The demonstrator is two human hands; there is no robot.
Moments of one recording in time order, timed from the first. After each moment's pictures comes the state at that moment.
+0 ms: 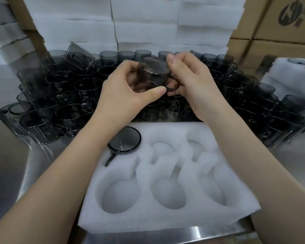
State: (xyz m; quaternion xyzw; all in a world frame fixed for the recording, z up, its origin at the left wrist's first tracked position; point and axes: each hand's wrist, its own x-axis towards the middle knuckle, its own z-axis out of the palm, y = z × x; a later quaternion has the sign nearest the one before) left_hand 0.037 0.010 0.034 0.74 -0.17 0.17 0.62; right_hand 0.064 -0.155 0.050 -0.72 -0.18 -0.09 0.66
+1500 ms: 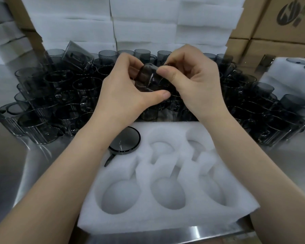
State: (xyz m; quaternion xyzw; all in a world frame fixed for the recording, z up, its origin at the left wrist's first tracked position) left_hand 0.034 0.008 0.041 0.82 -0.12 0.22 0.52; right_hand 0.055 -0.149 0.048 -0.75 -0.27 -0.30 0.52
